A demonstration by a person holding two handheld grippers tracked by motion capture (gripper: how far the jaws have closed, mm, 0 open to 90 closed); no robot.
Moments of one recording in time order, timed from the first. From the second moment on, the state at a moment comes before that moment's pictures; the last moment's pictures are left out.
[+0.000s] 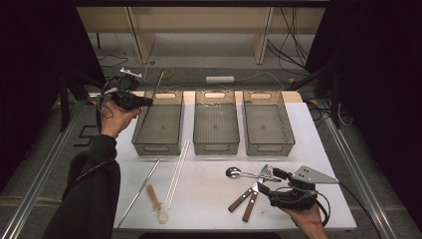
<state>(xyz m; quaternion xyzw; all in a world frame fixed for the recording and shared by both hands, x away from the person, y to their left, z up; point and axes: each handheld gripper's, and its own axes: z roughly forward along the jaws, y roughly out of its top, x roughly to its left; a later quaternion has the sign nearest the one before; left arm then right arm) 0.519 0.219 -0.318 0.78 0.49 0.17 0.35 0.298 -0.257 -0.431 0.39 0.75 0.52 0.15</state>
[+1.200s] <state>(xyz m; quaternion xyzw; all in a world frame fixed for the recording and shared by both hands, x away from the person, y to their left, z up) 0.533 0.229 -0.375 0.77 0.53 0.17 0.32 0.299 -0.258 -0.432 0.39 0.75 0.51 0.15</state>
